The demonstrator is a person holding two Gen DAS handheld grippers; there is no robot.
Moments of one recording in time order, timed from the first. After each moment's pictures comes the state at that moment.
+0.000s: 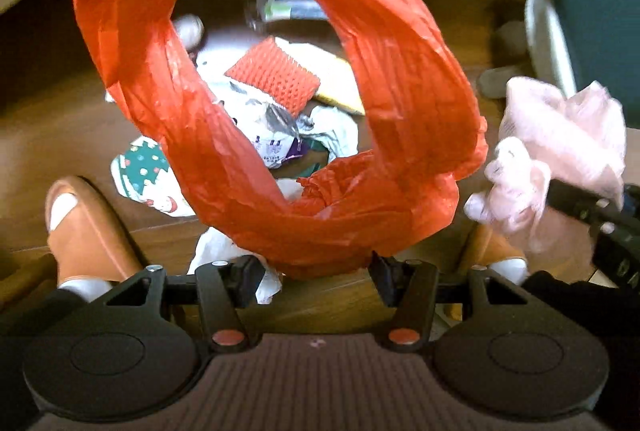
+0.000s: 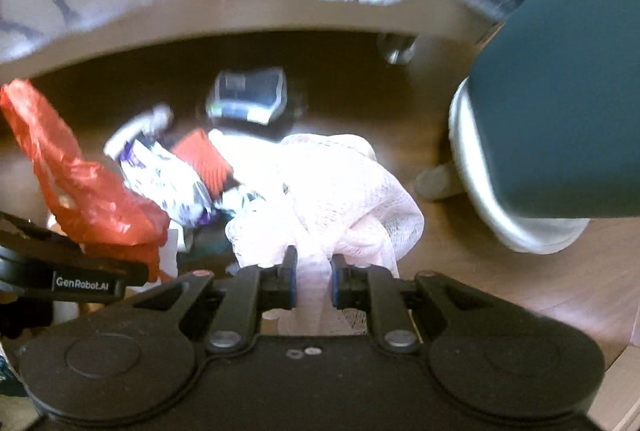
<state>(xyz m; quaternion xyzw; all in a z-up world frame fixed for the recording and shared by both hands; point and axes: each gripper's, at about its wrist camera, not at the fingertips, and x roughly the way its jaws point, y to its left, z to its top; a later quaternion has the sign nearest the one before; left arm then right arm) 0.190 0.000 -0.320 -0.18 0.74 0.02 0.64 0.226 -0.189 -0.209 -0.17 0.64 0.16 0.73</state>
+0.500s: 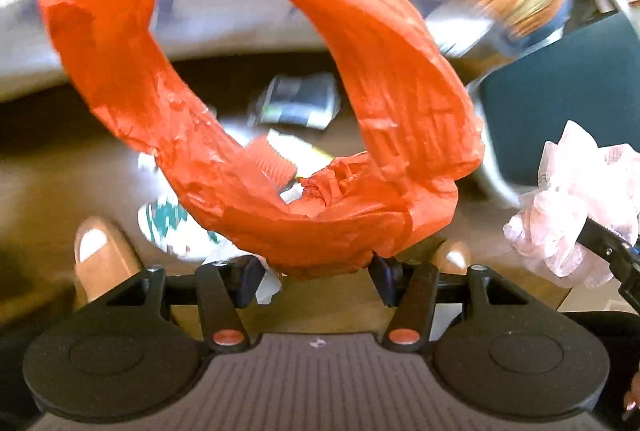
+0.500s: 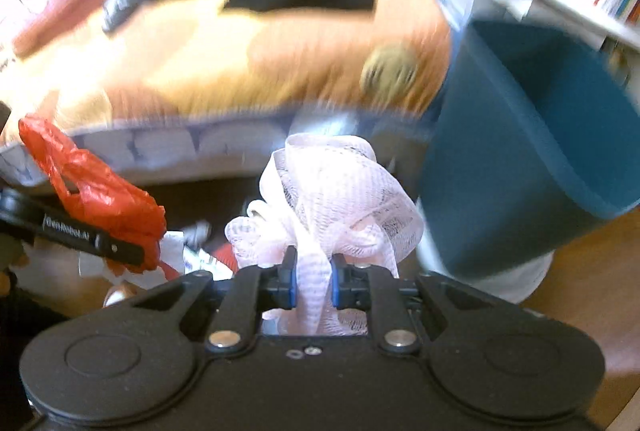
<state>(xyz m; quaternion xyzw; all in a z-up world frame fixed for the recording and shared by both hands) 0.187 0.033 -0.195 -0.22 0.65 0.01 0.73 0.215 -0.255 -0.064 -0.08 0.50 0.21 0.83</state>
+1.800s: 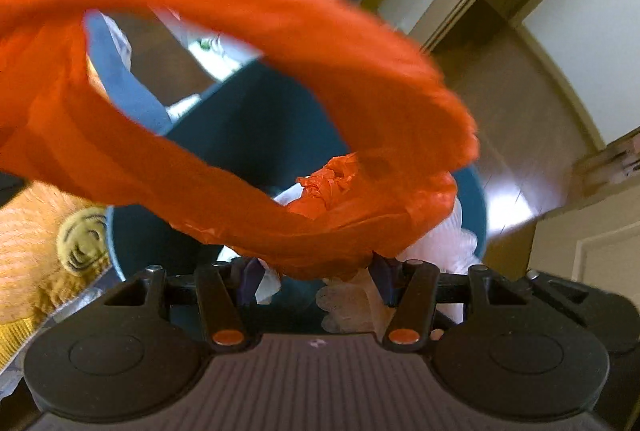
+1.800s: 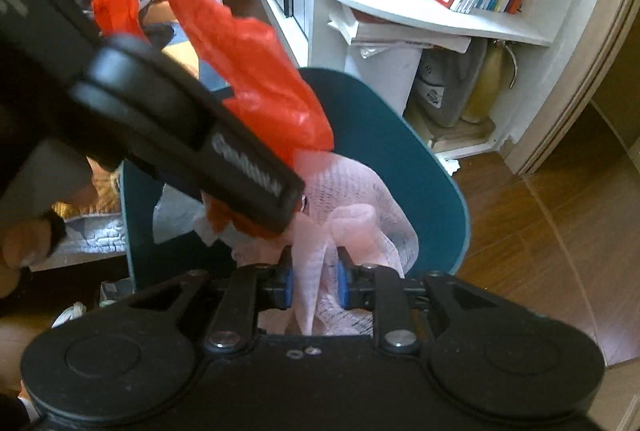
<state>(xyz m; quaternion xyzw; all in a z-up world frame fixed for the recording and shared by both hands) 0.441 -0.328 -0.089 -0.03 0.59 -0.20 0.78 0.346 -0.433 -0.055 -0.07 0.47 0.08 0.87</state>
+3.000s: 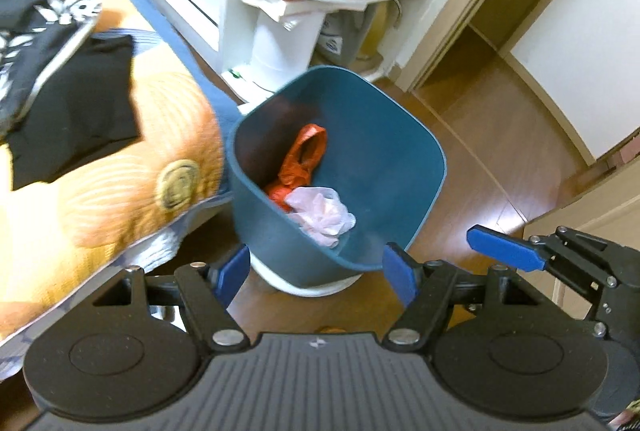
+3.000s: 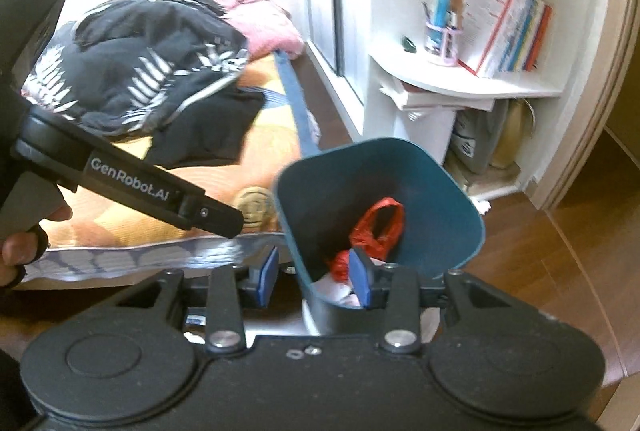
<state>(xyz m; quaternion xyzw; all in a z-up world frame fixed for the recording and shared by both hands) 0.311 -0.223 0.027 -0.04 0.53 -0.19 0.83 0.231 -0.390 0.057 -0.04 0.40 0.15 0.90</state>
